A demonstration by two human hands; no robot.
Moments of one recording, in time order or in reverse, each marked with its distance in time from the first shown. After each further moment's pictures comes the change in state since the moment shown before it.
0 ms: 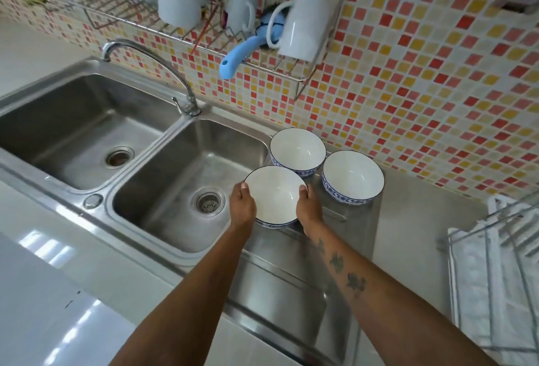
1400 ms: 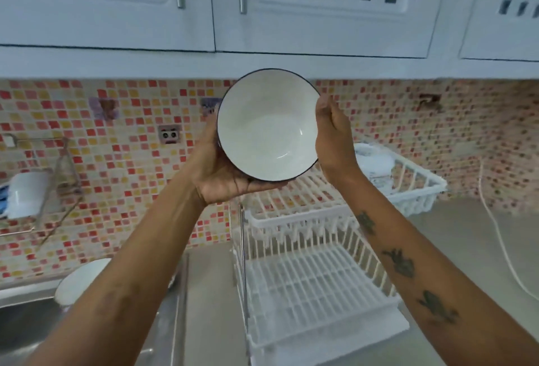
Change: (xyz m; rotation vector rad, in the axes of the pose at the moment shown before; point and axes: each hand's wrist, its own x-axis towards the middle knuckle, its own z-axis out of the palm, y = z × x) left_hand -0.381 0.325 0.148 -0.331 -1.690 -0.164; right_hand -0.290 -0.165 -0.499 0.247 0.663 -0.888
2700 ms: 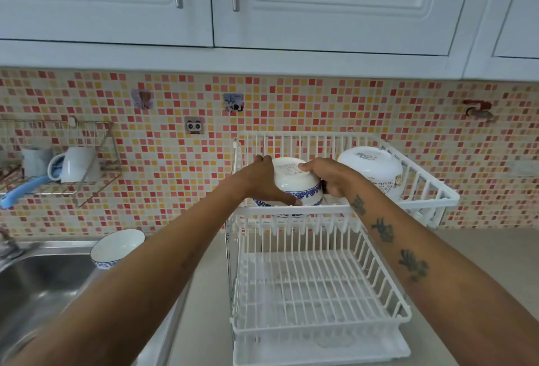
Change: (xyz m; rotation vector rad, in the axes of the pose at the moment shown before) left_hand 0.081 -0.063 0.010 1.866 0.606 -0.059; right_hand 0.040 0.114 -0.043 -0.253 -0.461 0.855
